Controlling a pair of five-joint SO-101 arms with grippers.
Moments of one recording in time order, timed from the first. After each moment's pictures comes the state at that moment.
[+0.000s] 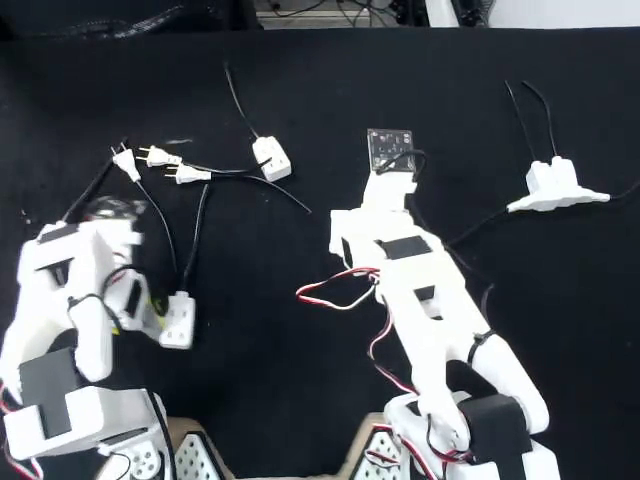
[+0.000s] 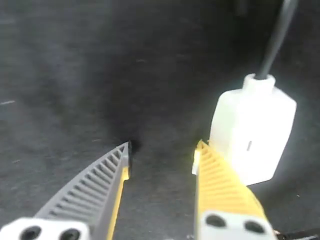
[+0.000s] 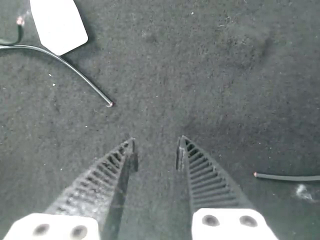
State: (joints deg) left arm -23.3 -7.4 44.9 67.4 -28.1; right arm -12.7 -19.2 54.4 28.1 -12.1
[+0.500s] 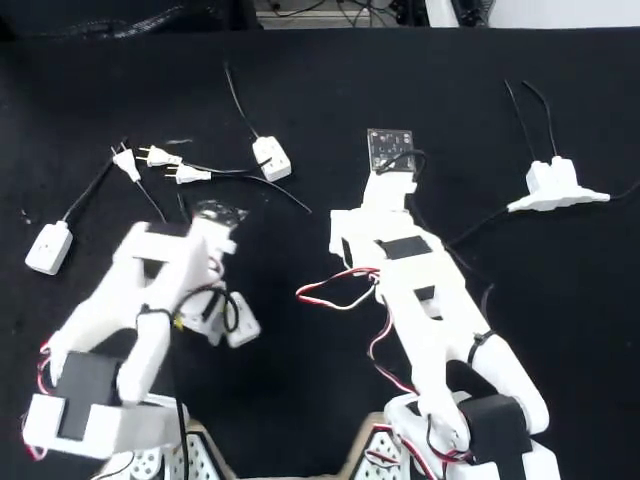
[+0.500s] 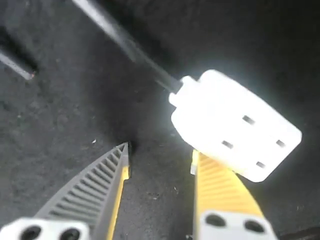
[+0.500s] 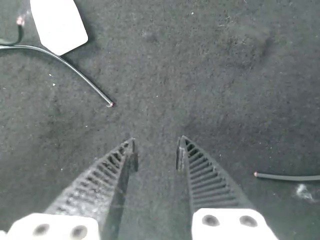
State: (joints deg) left arm 6.2 -8.6 47.4 63.0 -16.1; right arm -12.7 -19.2 54.4 28.1 -12.1
